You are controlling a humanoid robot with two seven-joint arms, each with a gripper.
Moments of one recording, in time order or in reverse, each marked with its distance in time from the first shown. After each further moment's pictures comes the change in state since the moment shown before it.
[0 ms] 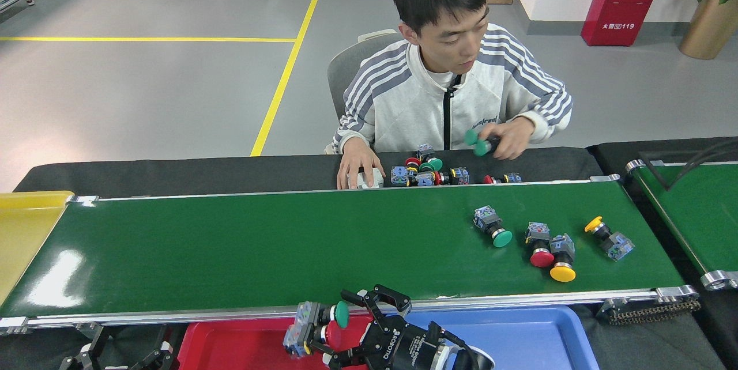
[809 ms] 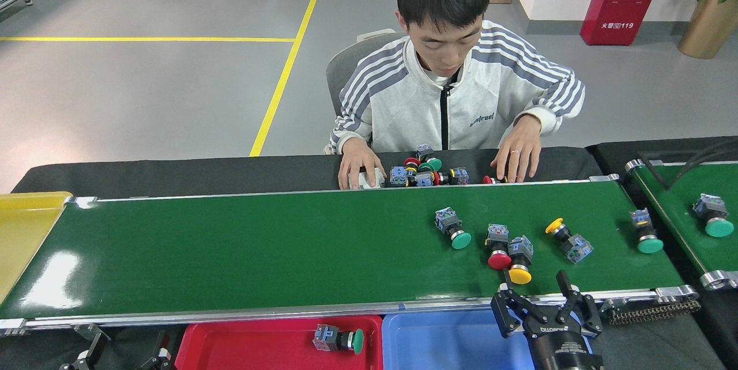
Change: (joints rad) left arm 0.014 0.007 0.006 -0.007 0.000 -0.002 -0.002; right arm 0.247 0.085 -0.464 -0.058 0.109 0.517 -0.119
